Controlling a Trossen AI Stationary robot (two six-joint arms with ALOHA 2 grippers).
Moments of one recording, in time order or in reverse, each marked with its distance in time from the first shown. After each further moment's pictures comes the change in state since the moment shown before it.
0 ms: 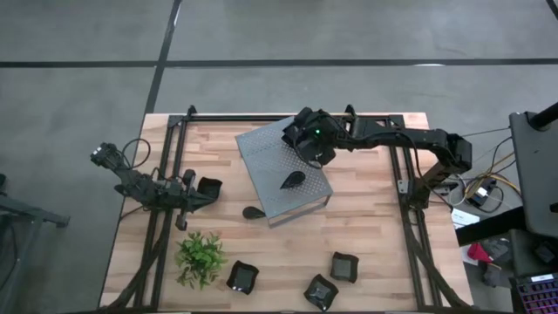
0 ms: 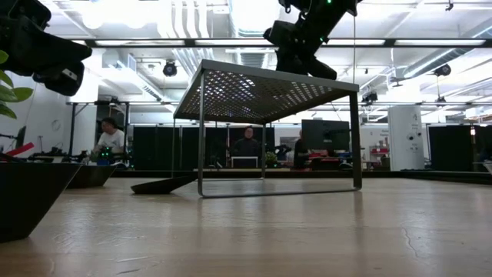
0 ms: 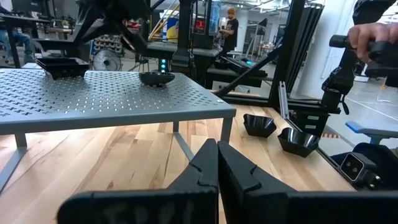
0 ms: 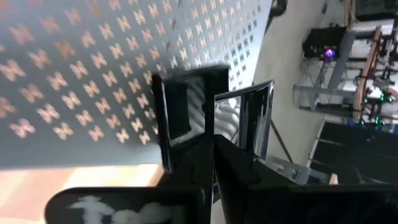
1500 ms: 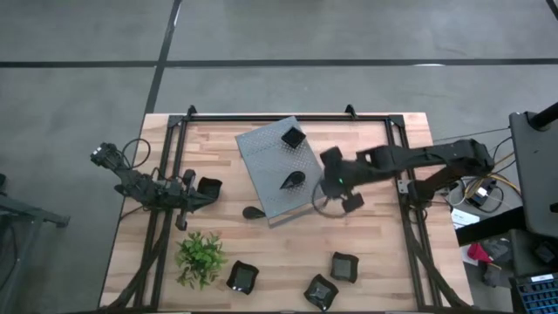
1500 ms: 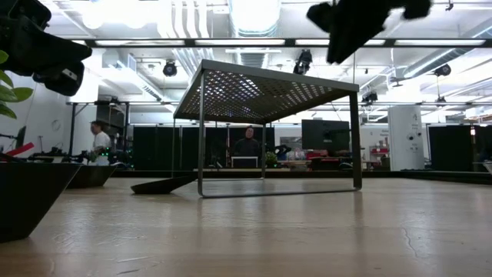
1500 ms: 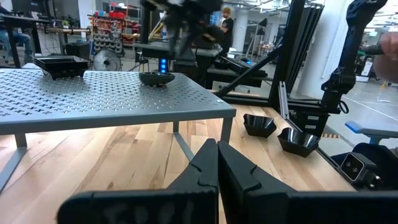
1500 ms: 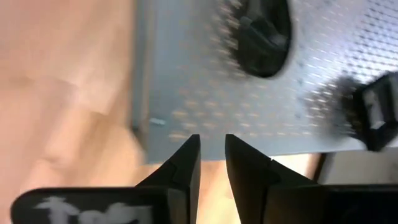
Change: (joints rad) left arm 0.000 0.000 0.000 0.000 0.000 0.000; right arm 0.370 -0.170 -0.020 -0.477 -0.071 0.729
